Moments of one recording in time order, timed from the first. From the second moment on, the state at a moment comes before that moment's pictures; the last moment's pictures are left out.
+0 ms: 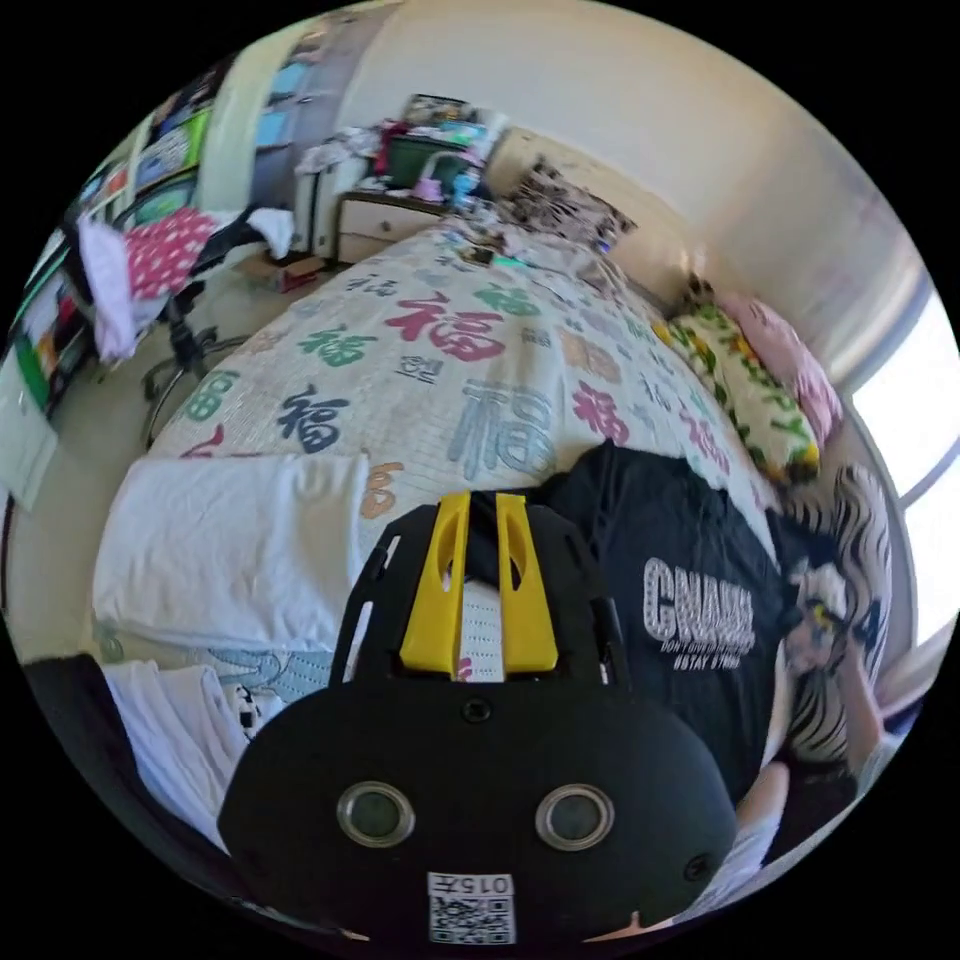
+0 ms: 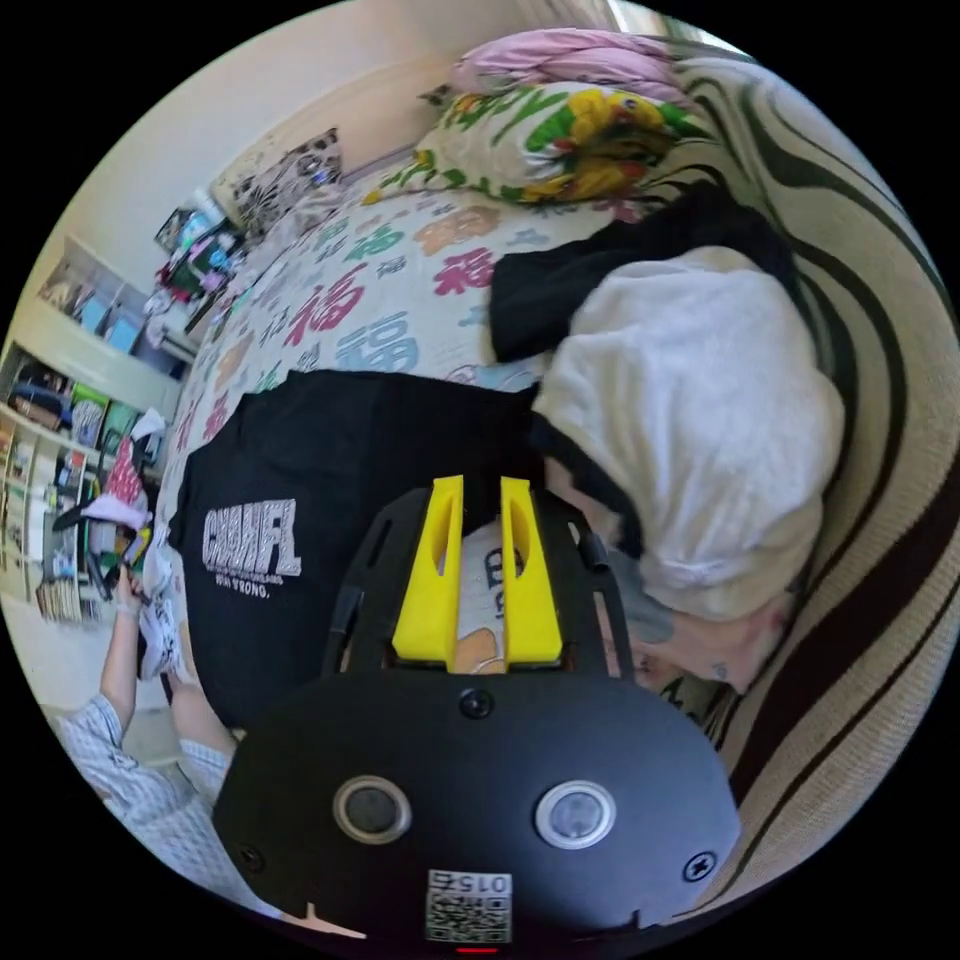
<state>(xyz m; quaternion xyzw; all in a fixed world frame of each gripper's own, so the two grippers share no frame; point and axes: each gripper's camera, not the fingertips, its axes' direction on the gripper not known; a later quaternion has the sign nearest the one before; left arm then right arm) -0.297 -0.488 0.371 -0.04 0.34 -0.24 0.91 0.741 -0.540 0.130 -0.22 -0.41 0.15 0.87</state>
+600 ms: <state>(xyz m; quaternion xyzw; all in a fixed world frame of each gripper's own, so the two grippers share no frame) -0.274 -0.511 0.381 -0.04 0.32 -0.16 0.93 0.690 -0.456 0.088 -0.25 -0.56 0.08 0.78</state>
